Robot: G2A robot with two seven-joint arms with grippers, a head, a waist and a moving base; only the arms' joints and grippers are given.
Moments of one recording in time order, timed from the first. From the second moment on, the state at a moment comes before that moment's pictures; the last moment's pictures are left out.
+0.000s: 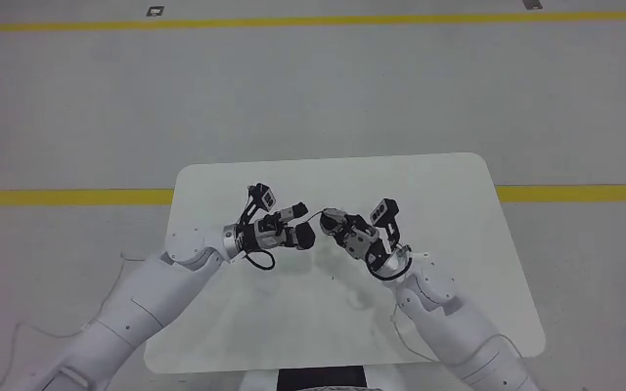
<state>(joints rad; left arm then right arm) 1.12 -0.97 -0.81 -1.40 -0.85 -0.32 -0.91 -1.46 -1.14 0.99 -1.69 0.81 -0.12 0.39</state>
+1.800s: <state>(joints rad) 1.14 -1.00 -0.88 -1.37 -0.81 -0.26 -0.92 -1.52 -1.16 1.03 -1.74 0.44 -0.08 0.36</state>
